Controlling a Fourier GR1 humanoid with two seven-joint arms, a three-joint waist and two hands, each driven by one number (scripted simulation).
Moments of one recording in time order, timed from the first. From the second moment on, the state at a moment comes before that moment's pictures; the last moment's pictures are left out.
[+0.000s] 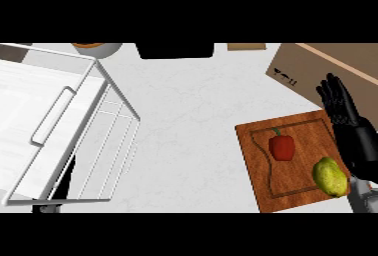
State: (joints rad) left arm 0.06 0.27 0.00 -1.30 0.30 0.22 0.01; right arm -0.11 -0.43 0.09 -1.65 -0.17 -0.08 -0.22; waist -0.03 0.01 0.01
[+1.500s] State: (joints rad) left arm -0.18 0.46 -0.18 -1.50 0.08 -0.02 -0.10; right arm -0.04 -1.01 0.10 -1.91 0.28 0.21 0.14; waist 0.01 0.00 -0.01
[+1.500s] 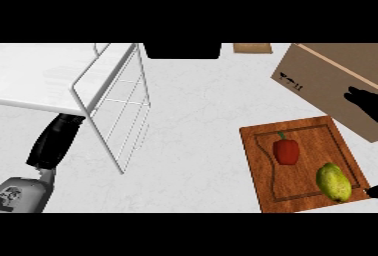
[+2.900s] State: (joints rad) left arm -0.16 0.39 -0.12 -1.52 -0.02 -0.11 -0.10; right arm -0.30 -0.56 0.51 -1.90 0.64 0.56 0.82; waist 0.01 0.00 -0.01
